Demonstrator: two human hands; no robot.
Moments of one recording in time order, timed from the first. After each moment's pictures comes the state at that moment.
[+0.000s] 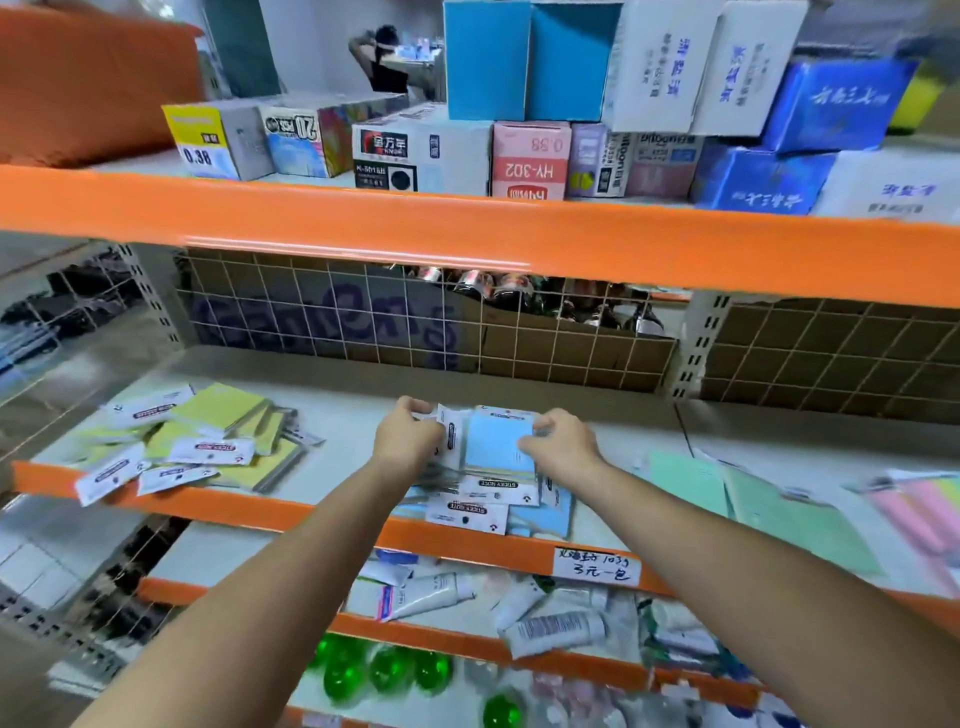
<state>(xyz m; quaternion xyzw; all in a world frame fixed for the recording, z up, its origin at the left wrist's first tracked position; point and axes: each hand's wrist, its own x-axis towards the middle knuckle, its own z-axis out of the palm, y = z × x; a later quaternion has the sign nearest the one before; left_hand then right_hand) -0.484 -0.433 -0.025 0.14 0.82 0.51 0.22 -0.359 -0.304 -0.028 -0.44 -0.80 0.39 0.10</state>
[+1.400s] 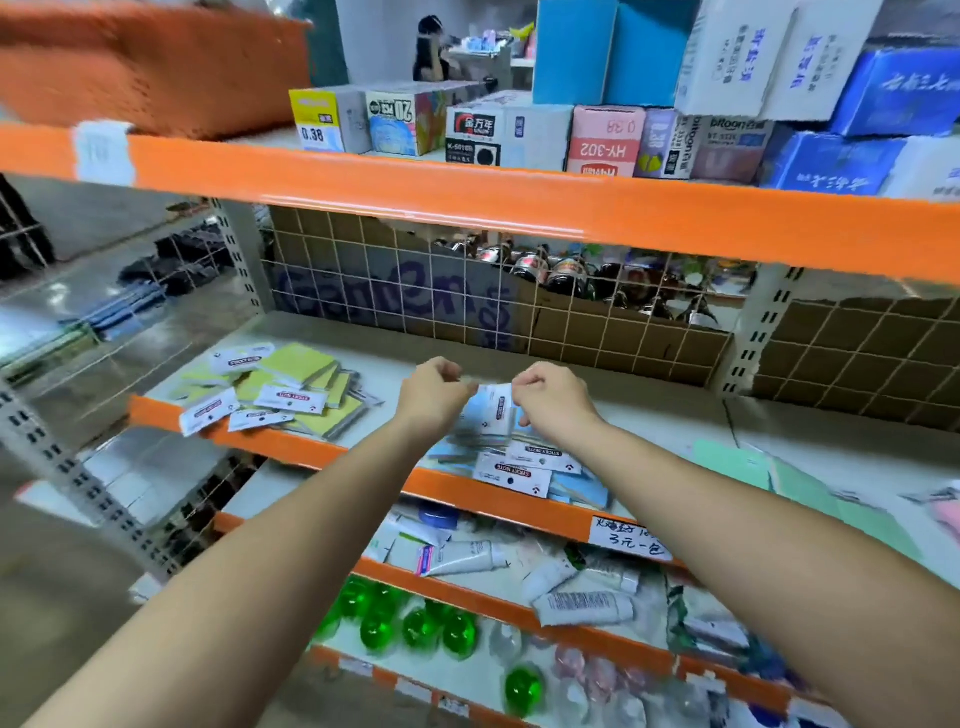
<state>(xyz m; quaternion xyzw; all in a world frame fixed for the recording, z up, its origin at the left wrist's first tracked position) -0.477 -0.478 0.002 0.19 0.84 0.48 0.13 -0.379 -0.366 0.008 -0.33 -0.82 0.44 0.15</state>
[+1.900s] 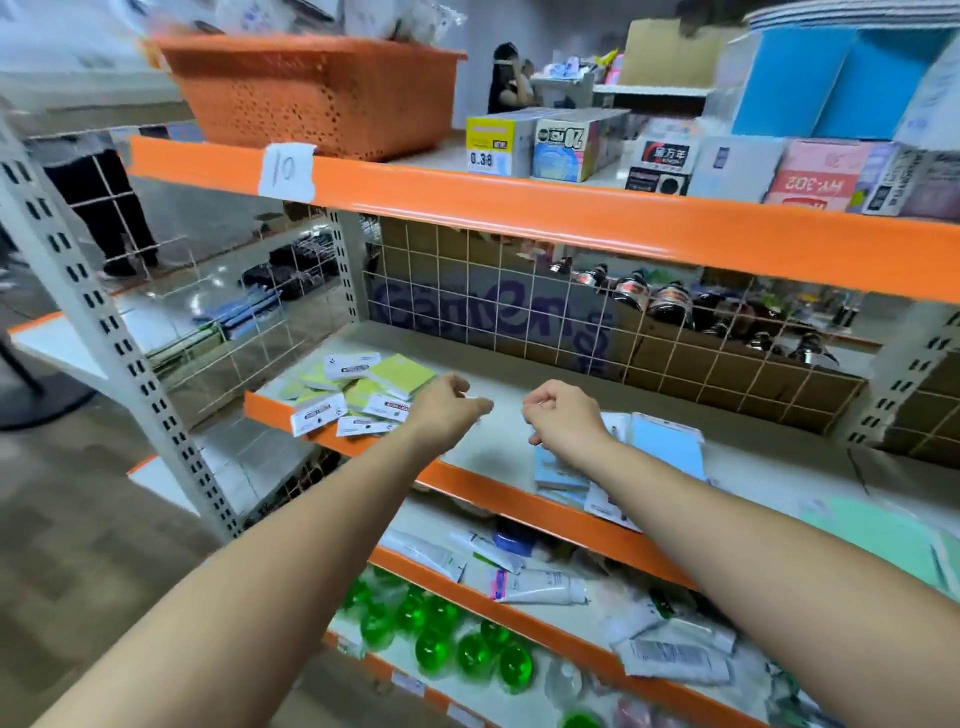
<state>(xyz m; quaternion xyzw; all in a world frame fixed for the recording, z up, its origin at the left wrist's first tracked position) -0.547 -0.575 0.008 0.16 0.86 0.46 0.14 -0.466 -0.444 -0.001 -0.28 -0.84 0.45 0.12</state>
